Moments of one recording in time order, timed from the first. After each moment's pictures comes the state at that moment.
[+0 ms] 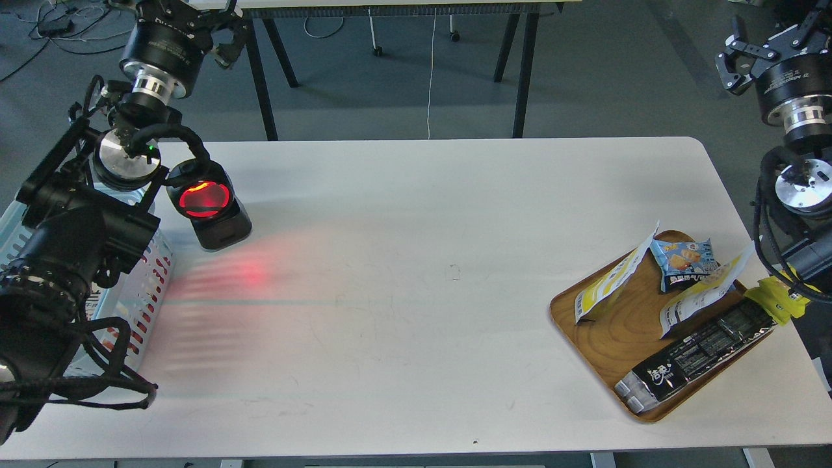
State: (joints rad) left arm -0.92 0.22 -1.13 -0.56 -0.01 -0.48 -0.16; right arm 0.97 -0.39 0.64 0.33 0.18 0.49 0.49
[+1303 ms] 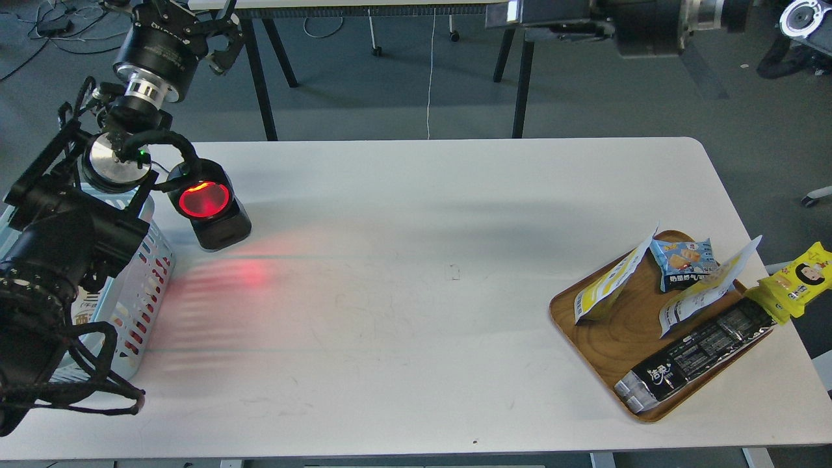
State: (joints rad) left arm -0.91 0.26 -1.09 -0.58 0.00 -0.49 -0.16; right arm 1.78 -0.64 -0.28 1.17 -0.99 0.49 0.49
